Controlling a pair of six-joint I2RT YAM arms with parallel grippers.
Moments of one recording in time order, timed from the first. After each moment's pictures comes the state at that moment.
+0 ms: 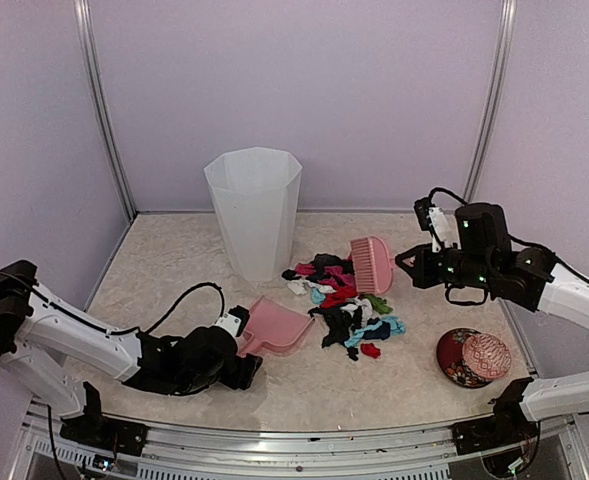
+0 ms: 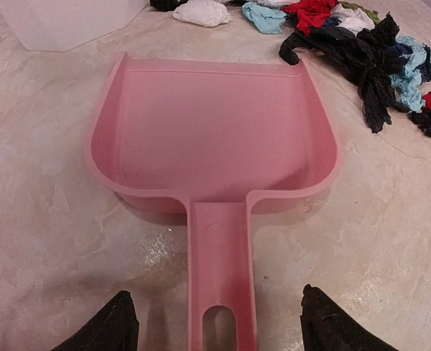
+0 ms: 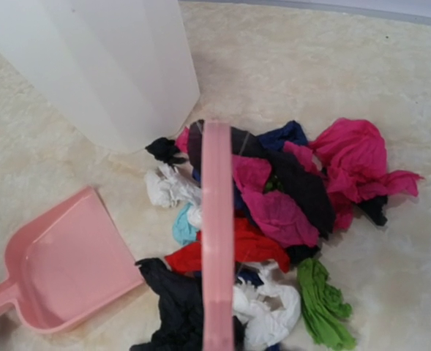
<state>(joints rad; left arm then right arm) -1.19 1.49 0.51 0.18 -0.48 -0.51 0.66 1.03 0.85 -0.31 0.03 0.30</state>
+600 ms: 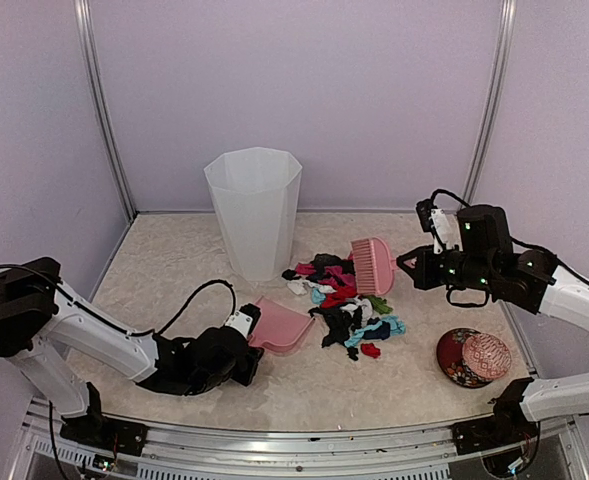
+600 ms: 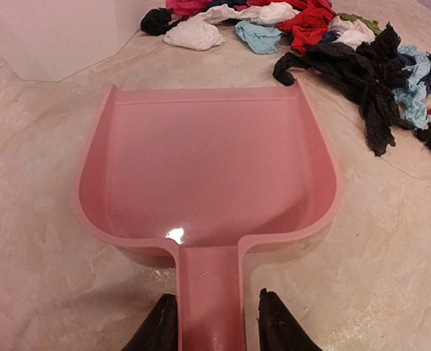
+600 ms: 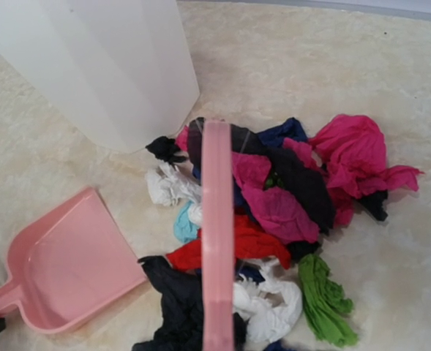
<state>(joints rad) -1.19 1.61 0.54 0.32 -0.54 -0.44 0.66 1.01 0.83 -0.31 0.03 0.31</state>
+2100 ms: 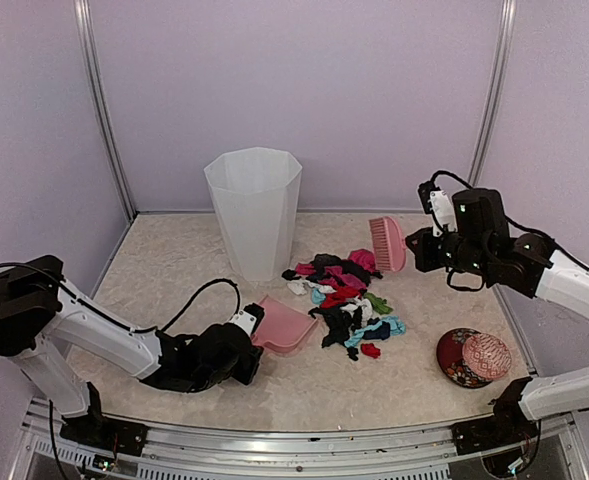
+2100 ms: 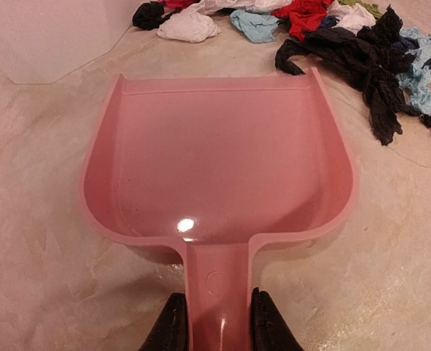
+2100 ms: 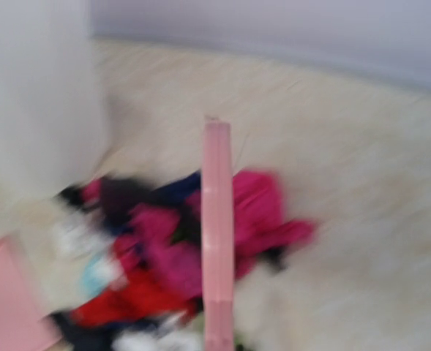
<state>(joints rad) -1.17 1.63 0.57 0.29 -0.51 -0.39 0.65 1.09 0.94 -0.35 0.23 0.21</state>
